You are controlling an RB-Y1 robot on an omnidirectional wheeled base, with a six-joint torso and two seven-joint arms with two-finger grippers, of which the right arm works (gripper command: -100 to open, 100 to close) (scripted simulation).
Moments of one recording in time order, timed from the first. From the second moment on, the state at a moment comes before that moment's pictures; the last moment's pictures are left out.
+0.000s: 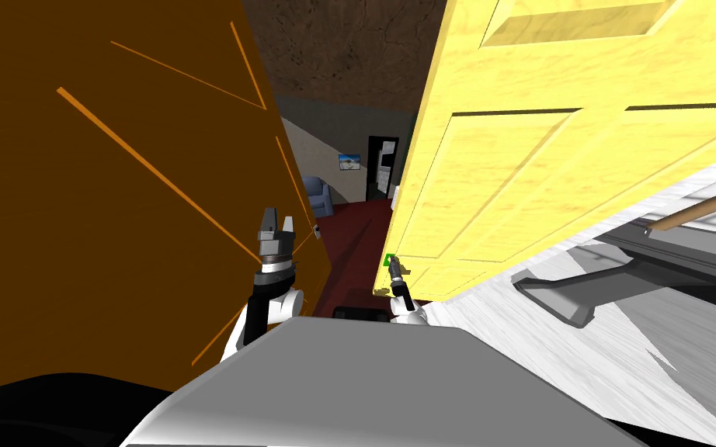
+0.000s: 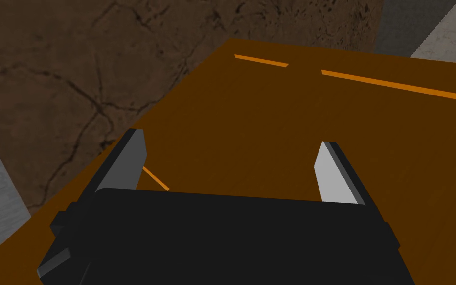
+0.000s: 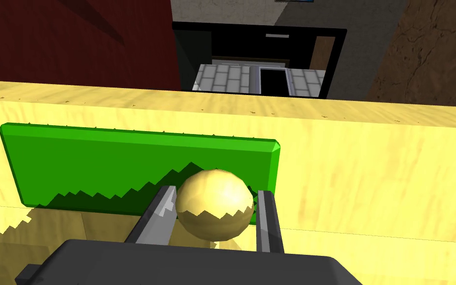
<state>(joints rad) -0.16 -0.04 0.12 -0.61 -0.20 -0.83 0.10</state>
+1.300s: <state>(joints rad) -0.16 -0.06 0.07 -0.62 -0.24 -0.81 0.14</state>
